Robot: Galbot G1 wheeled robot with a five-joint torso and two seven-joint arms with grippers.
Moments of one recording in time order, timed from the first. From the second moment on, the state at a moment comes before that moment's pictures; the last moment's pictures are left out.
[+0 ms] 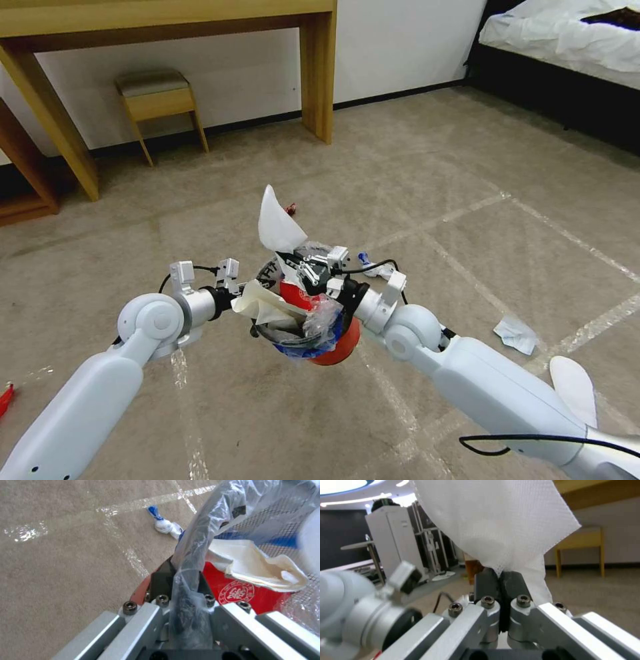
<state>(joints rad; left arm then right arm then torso) 0.90 -0.89 -0.24 -1.80 -1.33 0.69 -0.11 -0.57 0.98 -0.37 1.74 0.94 0.16 -0.26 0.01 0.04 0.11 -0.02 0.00</state>
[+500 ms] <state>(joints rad) 0.92 -0.89 -0.27 -1.81 -1.34 0.68 -0.11 -0.58 1.00 -0.38 1.68 0.90 0.16 -0.28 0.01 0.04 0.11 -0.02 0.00</state>
